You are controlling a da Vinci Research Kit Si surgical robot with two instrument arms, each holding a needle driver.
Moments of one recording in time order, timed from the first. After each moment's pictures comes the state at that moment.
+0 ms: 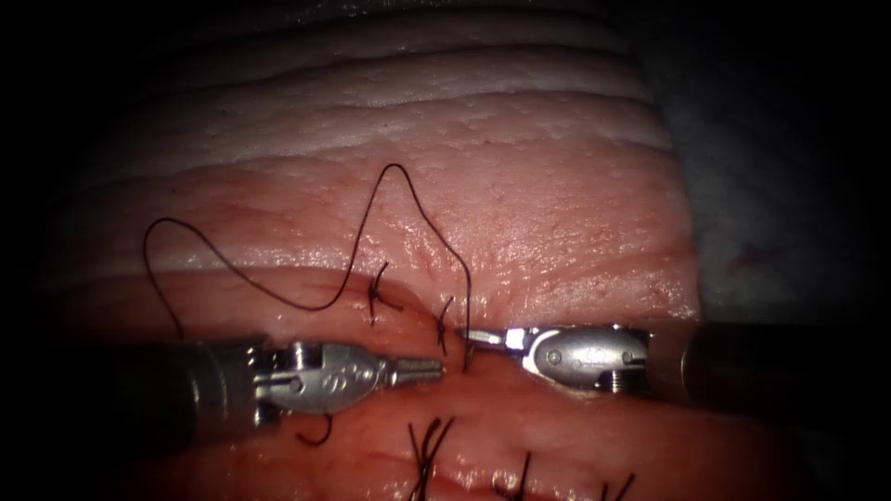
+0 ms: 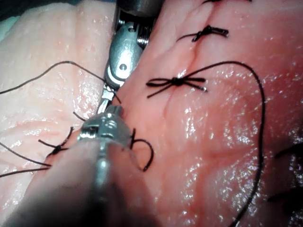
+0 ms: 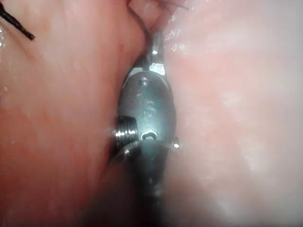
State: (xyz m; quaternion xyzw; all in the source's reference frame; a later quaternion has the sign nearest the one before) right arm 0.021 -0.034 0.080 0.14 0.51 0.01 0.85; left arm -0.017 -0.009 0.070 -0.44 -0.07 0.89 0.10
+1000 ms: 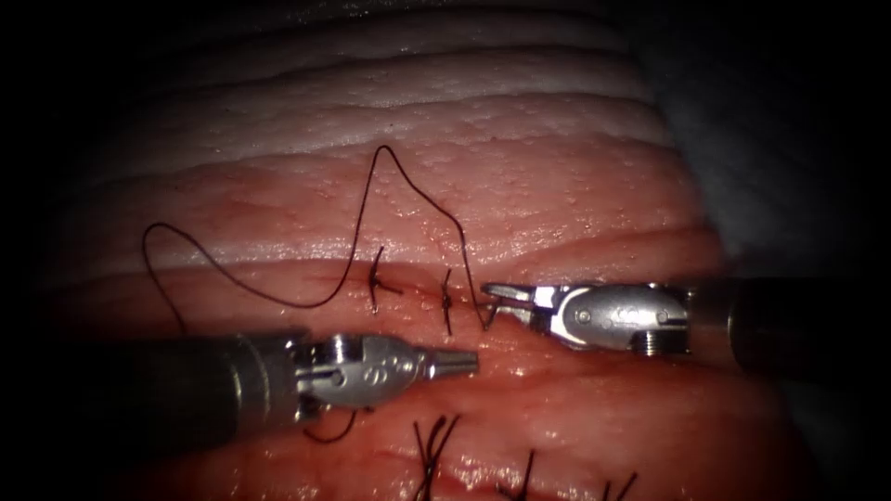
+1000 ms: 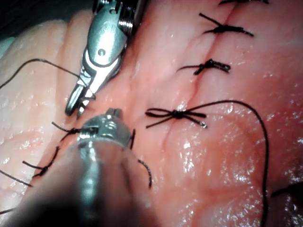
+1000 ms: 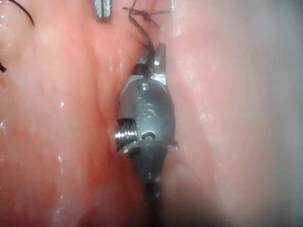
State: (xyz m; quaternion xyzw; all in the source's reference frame) right arm 0.021 -0.019 0.070 -0.07 0.57 0.17 0.80; left arm -0.021 -0.009 0.070 -0.44 -0.08 0.89 0.11
